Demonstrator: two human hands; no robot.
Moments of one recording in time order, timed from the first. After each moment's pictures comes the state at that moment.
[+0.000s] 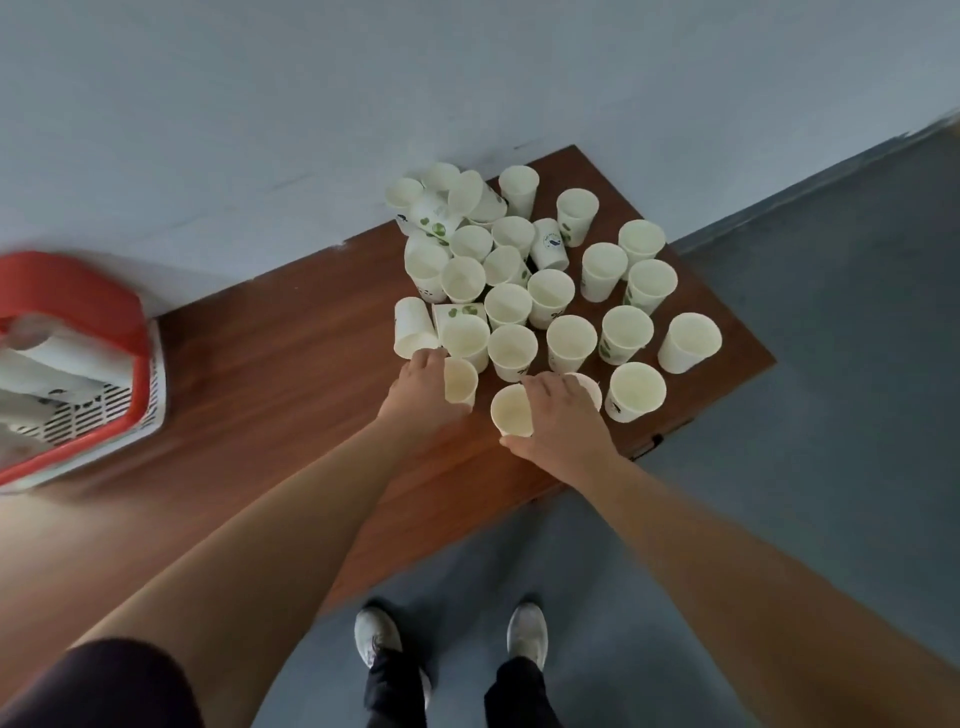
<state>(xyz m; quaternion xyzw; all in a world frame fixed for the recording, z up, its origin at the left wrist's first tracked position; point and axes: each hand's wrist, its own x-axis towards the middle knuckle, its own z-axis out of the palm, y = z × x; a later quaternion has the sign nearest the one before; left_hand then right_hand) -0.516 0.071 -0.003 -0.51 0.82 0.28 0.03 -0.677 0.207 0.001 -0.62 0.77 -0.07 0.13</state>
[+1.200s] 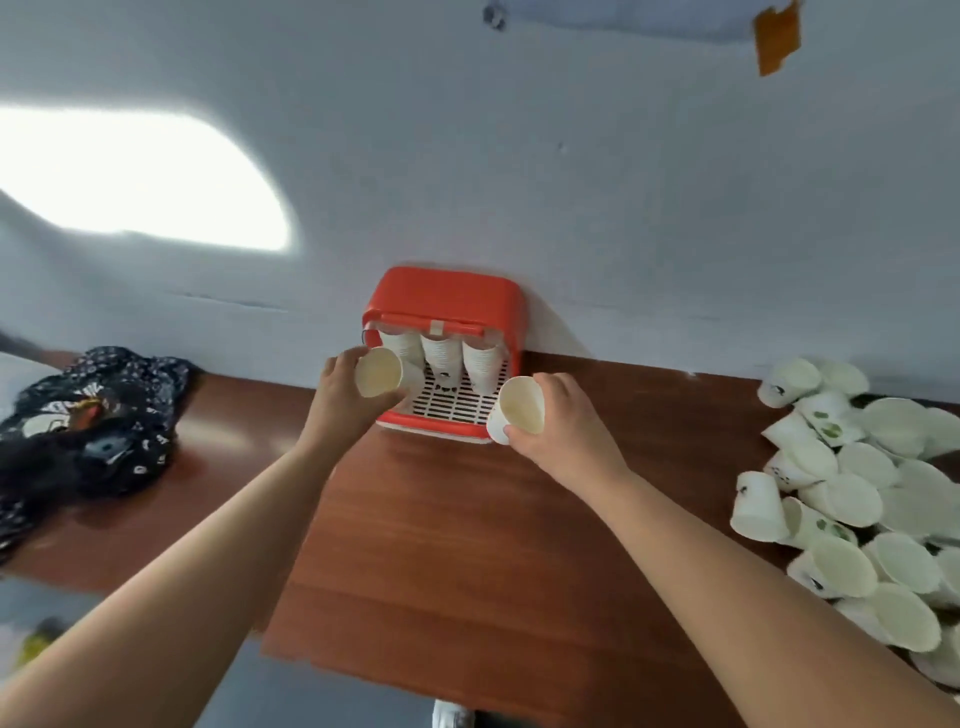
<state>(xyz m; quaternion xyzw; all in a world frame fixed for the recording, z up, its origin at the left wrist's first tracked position) -0.005 -0.022 0.111 -0.76 0.52 0.23 -0.31 -0.287 -0.023 0.132 -0.76 0.58 -0.20 0.21</state>
